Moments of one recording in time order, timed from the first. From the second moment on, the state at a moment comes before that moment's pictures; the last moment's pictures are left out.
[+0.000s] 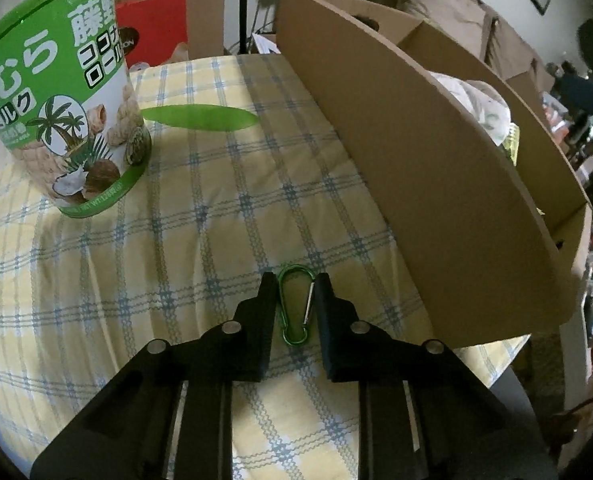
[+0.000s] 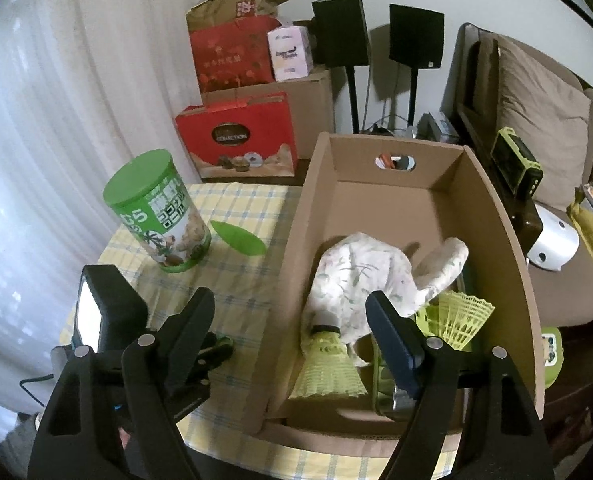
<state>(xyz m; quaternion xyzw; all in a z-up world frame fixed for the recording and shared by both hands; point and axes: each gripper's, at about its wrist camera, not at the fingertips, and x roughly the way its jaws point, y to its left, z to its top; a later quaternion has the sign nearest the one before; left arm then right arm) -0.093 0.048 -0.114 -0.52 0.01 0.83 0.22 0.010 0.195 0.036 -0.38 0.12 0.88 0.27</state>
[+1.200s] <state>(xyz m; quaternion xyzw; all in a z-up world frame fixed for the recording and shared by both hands) -0.078 0.030 -0.109 -0.51 -0.01 0.82 0.27 -0.005 0.191 0.025 -0.40 0.10 0.88 0.25</state>
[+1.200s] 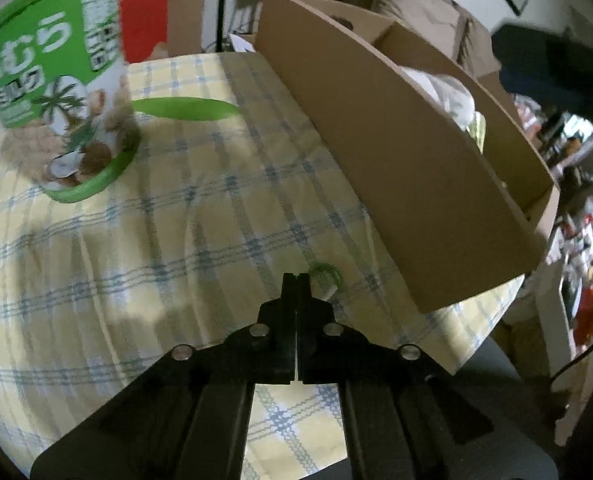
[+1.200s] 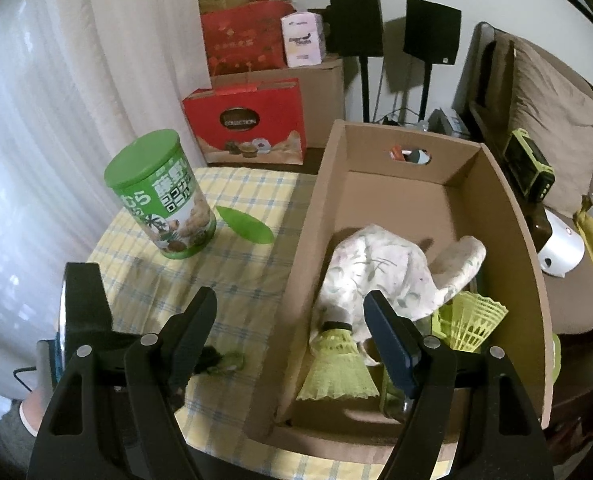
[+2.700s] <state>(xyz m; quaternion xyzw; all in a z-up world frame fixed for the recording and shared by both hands) -0.124 -0.094 -0.076 -0.39 -0.07 0.91 0.12 -0.131 0.154 0.026 -0.38 0.01 0.91 0.14</state>
